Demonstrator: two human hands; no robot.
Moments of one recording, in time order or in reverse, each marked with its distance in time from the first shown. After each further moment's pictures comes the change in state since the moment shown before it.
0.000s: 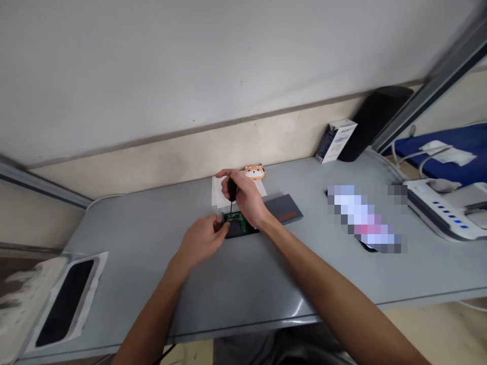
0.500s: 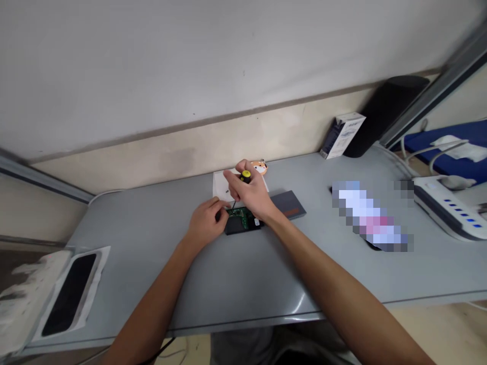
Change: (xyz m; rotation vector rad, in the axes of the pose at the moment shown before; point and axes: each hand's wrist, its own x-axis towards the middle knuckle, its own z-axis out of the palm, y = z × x) left_hand 0.028 -0.022 0.021 0.064 0.240 0.264; right_hand 0.003 -0.001 0.001 0.039 0.099 0.048
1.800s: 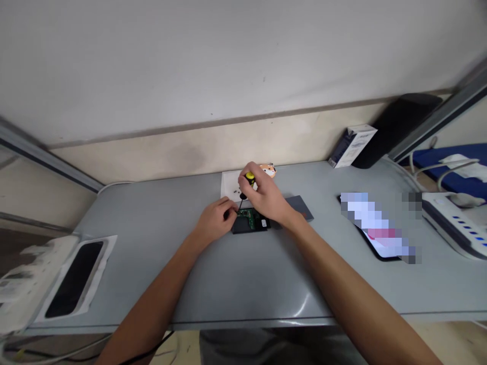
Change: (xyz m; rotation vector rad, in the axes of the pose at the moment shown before) left_hand -0.003 0.000 0.006 -0.162 0.041 0.030; right_hand -0.009 -0.027 -0.011 -0.767 -0.181 -0.286
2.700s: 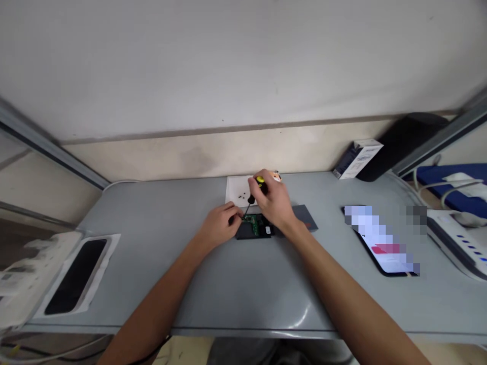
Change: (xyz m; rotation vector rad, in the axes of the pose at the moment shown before) left_hand -0.002 0.001 0.000 0.031 0.000 0.013; right_hand -0.001 0.016 0.003 -0.206 0.161 0.020
